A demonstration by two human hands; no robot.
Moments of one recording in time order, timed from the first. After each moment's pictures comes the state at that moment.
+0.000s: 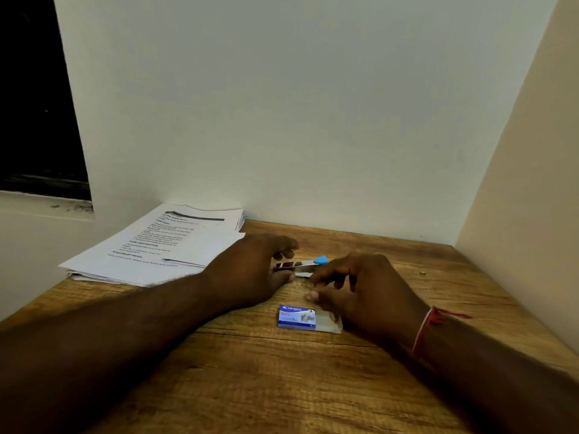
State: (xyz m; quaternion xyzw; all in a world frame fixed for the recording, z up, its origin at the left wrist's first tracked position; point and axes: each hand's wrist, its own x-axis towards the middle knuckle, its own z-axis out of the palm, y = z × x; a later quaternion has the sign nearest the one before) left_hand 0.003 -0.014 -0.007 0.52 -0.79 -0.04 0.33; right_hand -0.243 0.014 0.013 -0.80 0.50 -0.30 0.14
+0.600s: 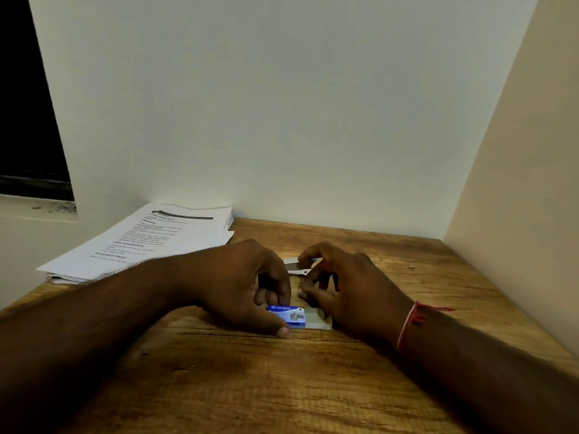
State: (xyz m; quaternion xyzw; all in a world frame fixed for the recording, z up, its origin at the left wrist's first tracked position) left_hand 0.013 0.022 0.040 0.42 -0.88 -0.18 0.11; right_hand -0.238 0.018 0.015 -0.84 0.48 -0.25 0.10
